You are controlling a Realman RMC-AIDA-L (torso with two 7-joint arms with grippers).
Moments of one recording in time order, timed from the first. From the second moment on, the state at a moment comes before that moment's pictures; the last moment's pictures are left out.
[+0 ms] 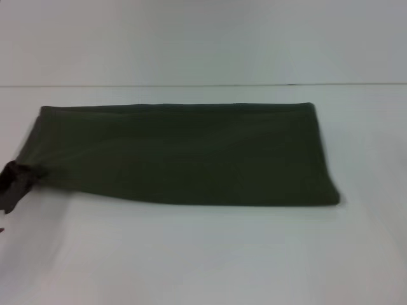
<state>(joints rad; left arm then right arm) -0.39 -2.05 0.46 0.51 1.89 1.07 -2.29 0.44 1.96 -0.44 -0.57 -1.75 -1.28 2.16</state>
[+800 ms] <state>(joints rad) -0.43 -2.07 0.43 0.56 1.66 1.35 -2.21 0.44 1.96 -0.44 -0.56 -1.75 -1.29 2.16</state>
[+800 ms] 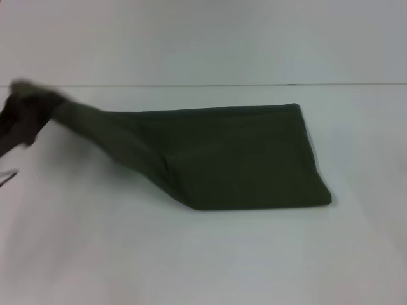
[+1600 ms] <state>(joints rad) -0.91 -2.17 1.43 0.46 1.59 0.90 -2.15 0.45 1.97 -0.45 -0.51 -1.76 -1.28 2.12</state>
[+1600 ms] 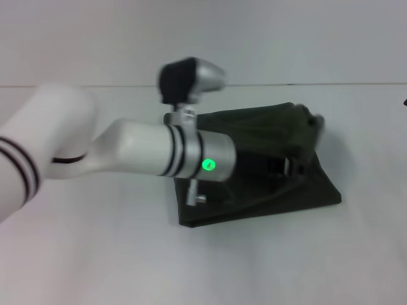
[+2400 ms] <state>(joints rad) -0.55 -2.10 0.98 0.76 1.60 1.42 -2.26 0.54 1.91 -0.57 -0.53 -1.94 -1.34 2.18</state>
